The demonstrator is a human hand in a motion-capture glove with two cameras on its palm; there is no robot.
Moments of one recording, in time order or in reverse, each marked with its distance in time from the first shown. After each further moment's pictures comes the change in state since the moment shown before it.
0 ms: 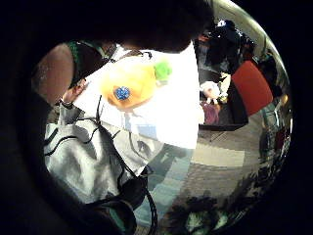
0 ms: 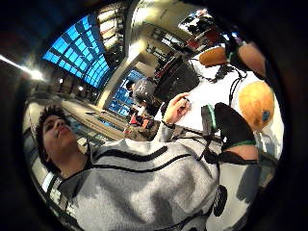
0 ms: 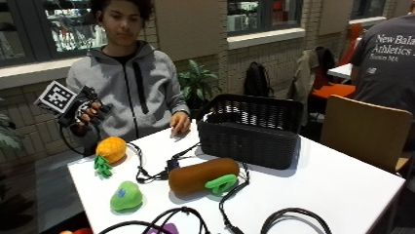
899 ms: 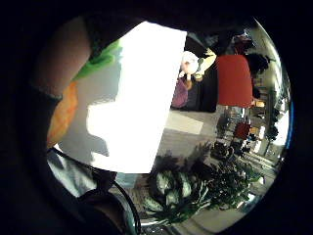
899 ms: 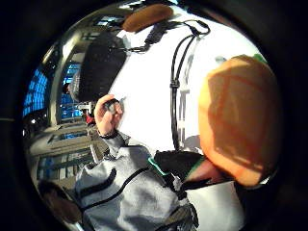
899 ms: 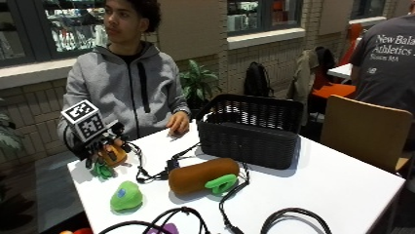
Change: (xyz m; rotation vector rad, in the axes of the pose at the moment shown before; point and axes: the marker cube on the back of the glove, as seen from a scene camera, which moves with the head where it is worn) arm 0.076 -0.060 0.071 -0.588 0.413 0.241
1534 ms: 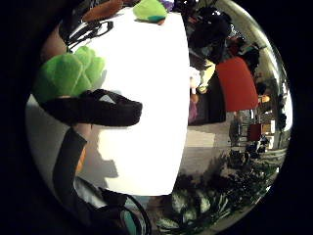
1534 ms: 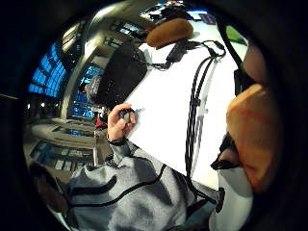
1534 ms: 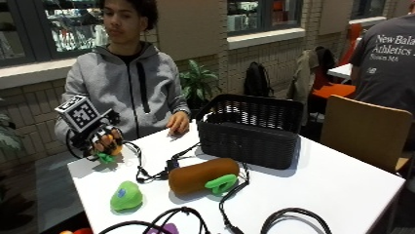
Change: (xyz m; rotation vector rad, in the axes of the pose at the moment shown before) arm -0.015 0.006 -0.010 0.308 -0.107 0.008
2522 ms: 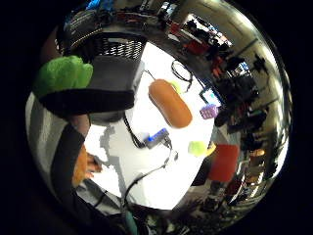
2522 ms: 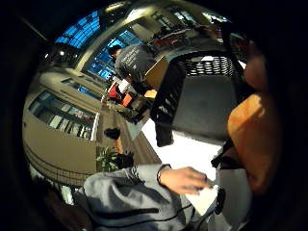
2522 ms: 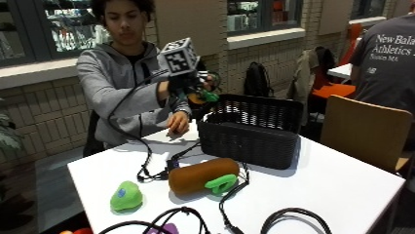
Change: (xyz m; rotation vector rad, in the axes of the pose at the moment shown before) arm -0.288 -0.232 -0.050 -0.049 0.010 -0.633
